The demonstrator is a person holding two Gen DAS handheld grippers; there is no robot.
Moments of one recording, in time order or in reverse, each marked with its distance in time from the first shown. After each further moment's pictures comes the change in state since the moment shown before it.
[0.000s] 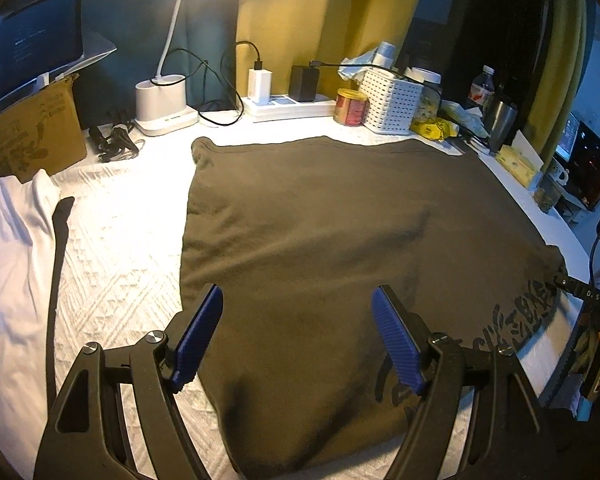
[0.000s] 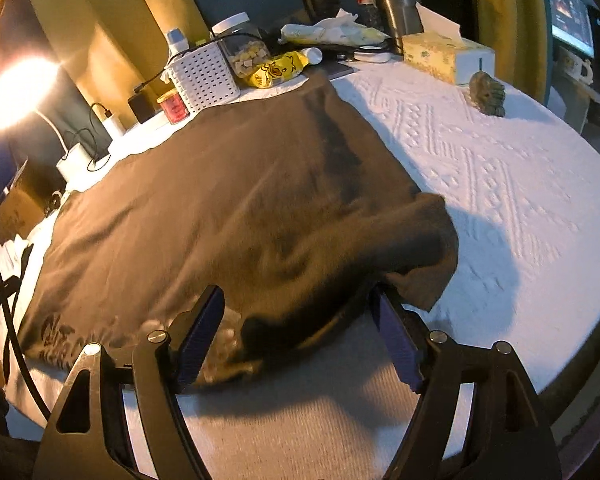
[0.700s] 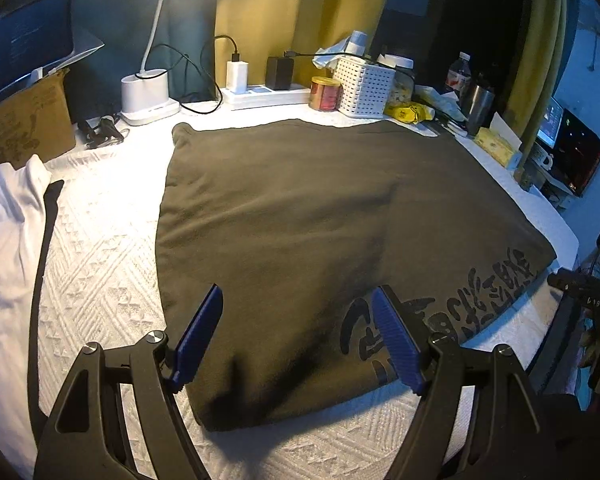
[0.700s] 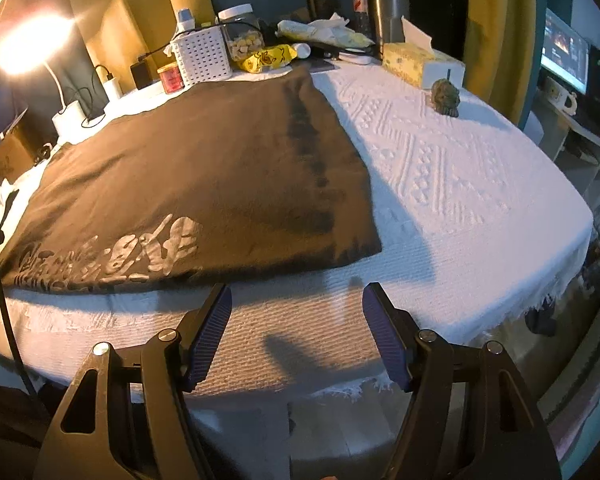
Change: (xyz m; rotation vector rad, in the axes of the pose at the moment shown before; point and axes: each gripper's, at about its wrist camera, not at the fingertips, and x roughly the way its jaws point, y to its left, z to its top) left arm -0.013 -0.018 -0.029 0.028 0.009 -0.046; right arm -0.042 -0.015 -0.042 -0.132 0.023 -0.109
